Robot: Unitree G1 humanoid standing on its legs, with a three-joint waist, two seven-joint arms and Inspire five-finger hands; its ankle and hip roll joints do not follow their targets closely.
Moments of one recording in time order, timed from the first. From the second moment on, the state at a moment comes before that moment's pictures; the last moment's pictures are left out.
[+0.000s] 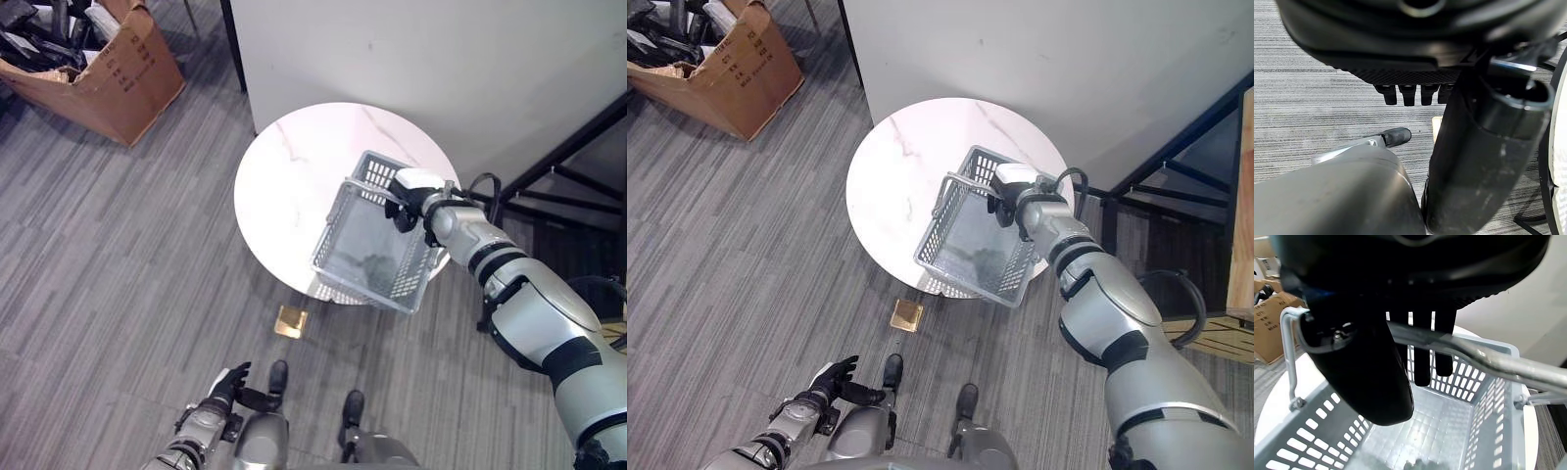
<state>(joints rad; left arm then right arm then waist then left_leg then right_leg) -0.19 0.26 -0.35 1.23 -0.13 -0.10 0.03 -1.14 -0.47 0.86 1.17 -0.35 -0.03 0.02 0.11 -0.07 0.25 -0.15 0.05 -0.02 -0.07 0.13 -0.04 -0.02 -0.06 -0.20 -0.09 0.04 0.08</state>
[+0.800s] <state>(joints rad) -0.04 0.24 -0.15 1.29 -0.05 -0.02 -0.01 -0.60 -0.90 0.64 0.26 -0.33 -0.03 0.24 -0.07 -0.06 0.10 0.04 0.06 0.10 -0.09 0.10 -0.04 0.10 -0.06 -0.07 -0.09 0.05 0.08</state>
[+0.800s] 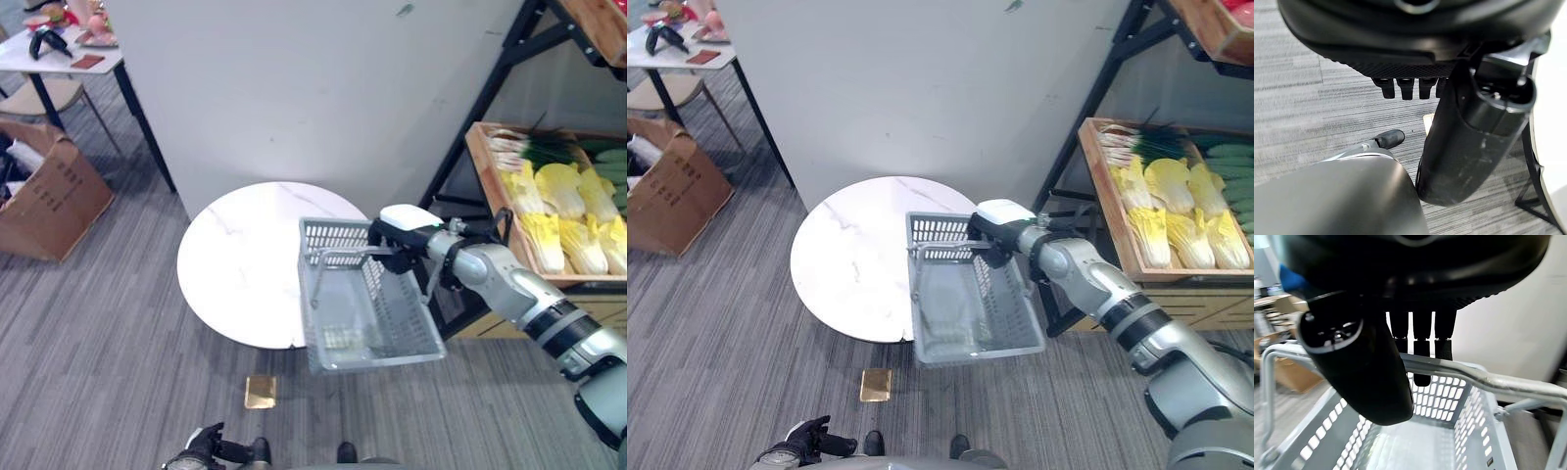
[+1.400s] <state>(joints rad) 0.00 0.21 -0.17 1.27 -0.04 -0.01 -0.04 -0.27 -1.06 0.43 0.43 -0.36 -0.04 0.26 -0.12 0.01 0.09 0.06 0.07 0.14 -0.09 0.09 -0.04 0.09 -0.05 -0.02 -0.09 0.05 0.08</state>
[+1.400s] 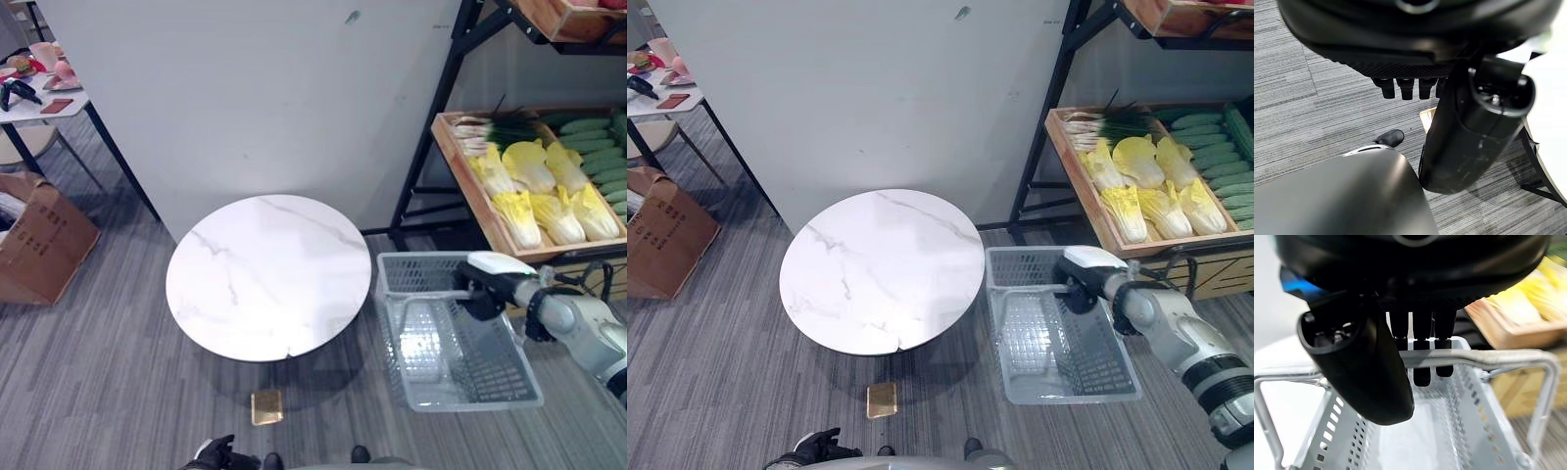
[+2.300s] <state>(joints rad) 0.00 0.21 -0.25 1.25 -0.04 -0.03 -0.07 -0.26 -0.83 0.44 0.95 -0.33 -0.05 0.20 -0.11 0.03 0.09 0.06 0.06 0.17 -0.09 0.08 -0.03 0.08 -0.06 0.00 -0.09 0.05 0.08</state>
